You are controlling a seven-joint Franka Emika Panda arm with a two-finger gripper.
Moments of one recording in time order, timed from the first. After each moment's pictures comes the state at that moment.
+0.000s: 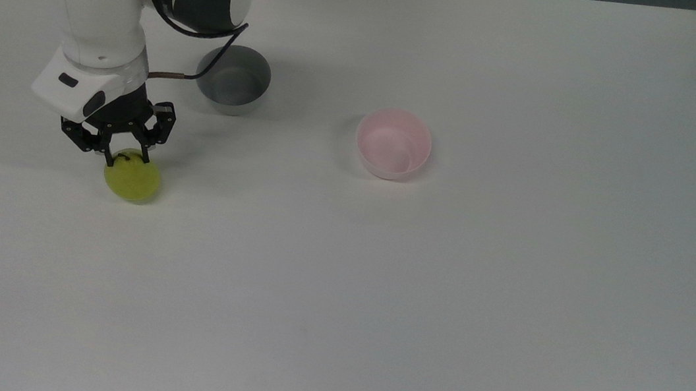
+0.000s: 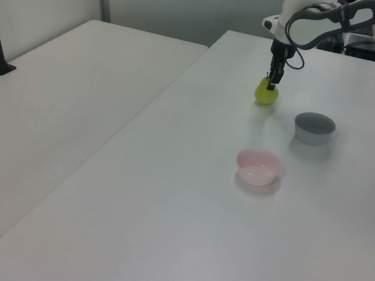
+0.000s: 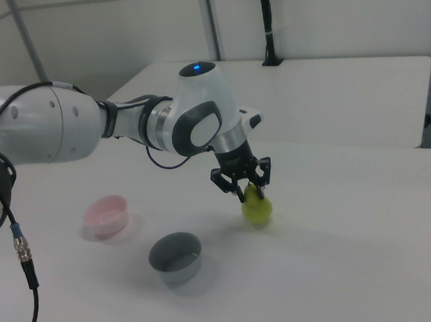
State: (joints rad) arm -0.16 0.46 -0.11 -1.64 -0.02 2.28 -0.64
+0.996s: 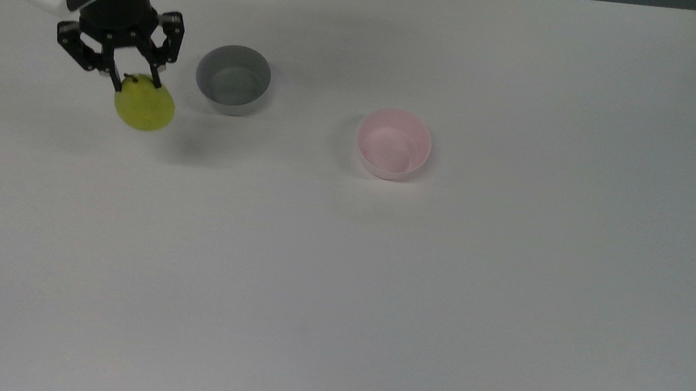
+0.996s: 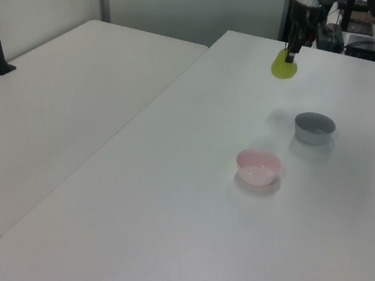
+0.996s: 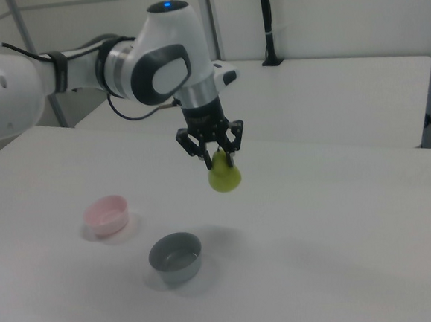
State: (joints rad) arm -0.16 0.23 -0.11 -1.63 0.04 1.99 -0.63
